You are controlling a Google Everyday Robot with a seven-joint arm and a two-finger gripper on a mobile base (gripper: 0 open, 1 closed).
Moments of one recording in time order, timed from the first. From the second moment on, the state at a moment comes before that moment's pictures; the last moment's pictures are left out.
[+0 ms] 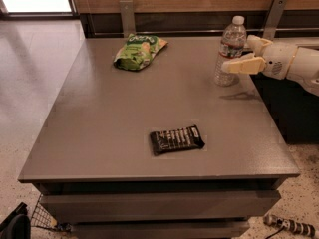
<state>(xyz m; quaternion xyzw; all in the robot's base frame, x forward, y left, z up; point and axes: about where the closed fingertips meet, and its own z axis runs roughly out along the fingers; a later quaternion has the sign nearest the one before) 0.685 -0.232 0.909 -0.32 0.66 0.30 0.61</state>
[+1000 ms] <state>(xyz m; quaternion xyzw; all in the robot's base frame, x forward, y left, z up) 0.686 -0.221 0.906 -0.32 0.66 0.31 0.60</state>
